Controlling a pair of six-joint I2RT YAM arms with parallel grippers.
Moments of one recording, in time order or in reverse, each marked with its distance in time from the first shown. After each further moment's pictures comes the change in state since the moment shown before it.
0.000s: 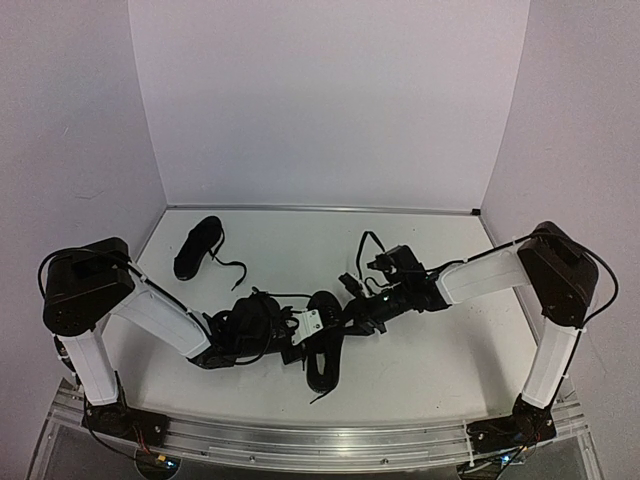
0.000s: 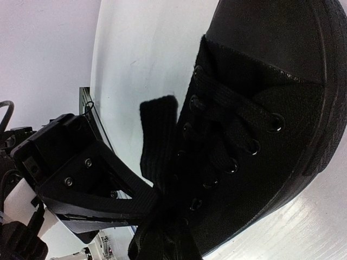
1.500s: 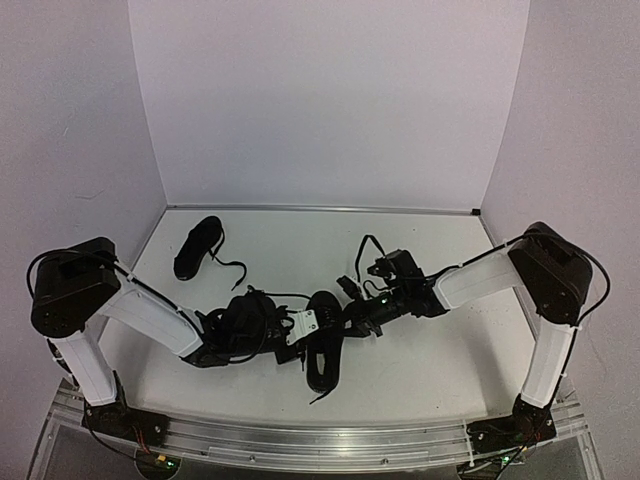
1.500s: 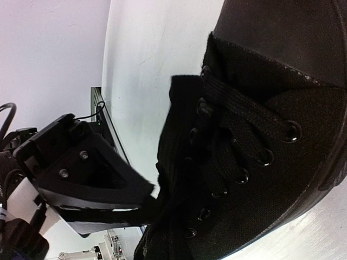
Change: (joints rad) left arm 0.002 -0.059 -0.020 -0.070 -0.019 0.018; right arm 0.004 0.037 -0.028 0.128 -0.045 0.073
